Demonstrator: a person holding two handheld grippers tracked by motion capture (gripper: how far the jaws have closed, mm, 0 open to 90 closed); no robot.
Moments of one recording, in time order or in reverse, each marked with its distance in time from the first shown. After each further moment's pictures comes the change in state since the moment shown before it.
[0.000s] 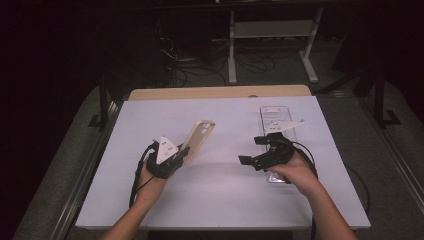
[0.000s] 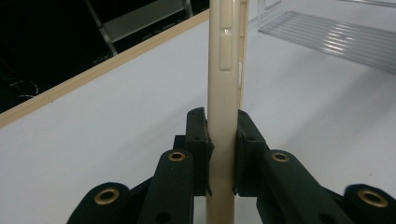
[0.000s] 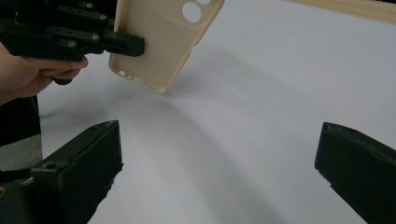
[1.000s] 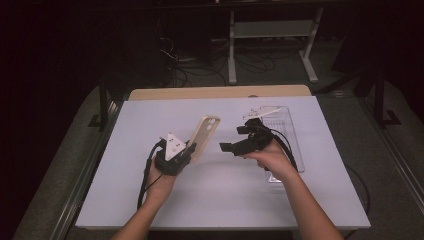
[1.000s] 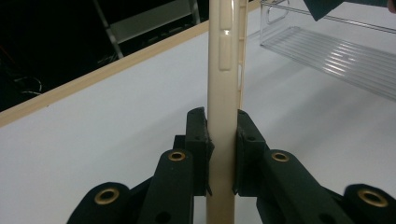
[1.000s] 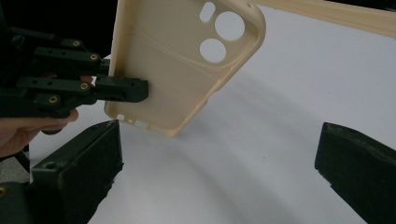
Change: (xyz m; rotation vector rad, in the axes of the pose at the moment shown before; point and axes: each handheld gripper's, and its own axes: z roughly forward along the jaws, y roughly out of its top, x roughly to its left) left arm -0.015 0.012 0.011 -0.006 0.033 -0.042; right arm 0.002 0.038 0.045 -0.010 0.015 0.045
